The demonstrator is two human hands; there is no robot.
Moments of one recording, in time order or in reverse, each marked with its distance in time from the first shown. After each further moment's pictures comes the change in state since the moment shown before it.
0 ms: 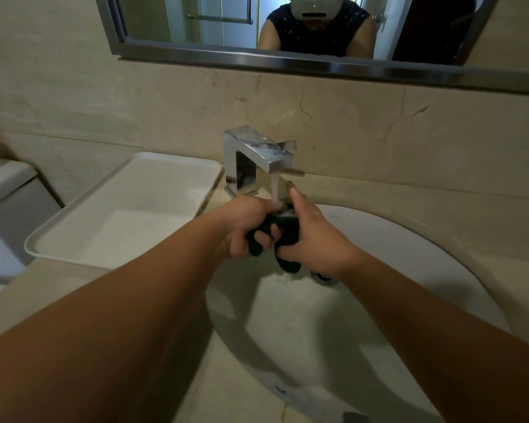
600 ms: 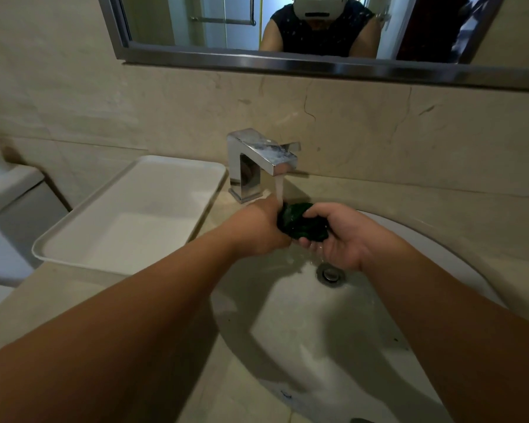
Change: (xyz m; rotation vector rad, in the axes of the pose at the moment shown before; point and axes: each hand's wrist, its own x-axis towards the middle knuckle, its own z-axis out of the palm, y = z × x) left_hand 0.009 -0.009 -0.007 1.227 0.268 0.570; right_hand 0.012 -0.003 -0.026 1.148 -0.090 0.589
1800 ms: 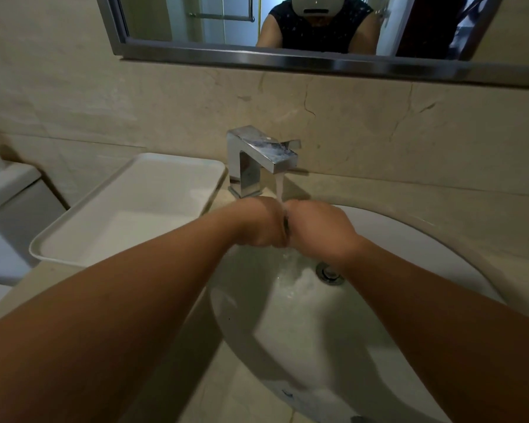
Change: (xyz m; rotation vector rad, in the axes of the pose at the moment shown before) left_hand 0.005 0.029 -0.018 0.457 -0.334 -0.057; right_hand 0.002 0.007 0.031 -1.743 0.310 -0.709
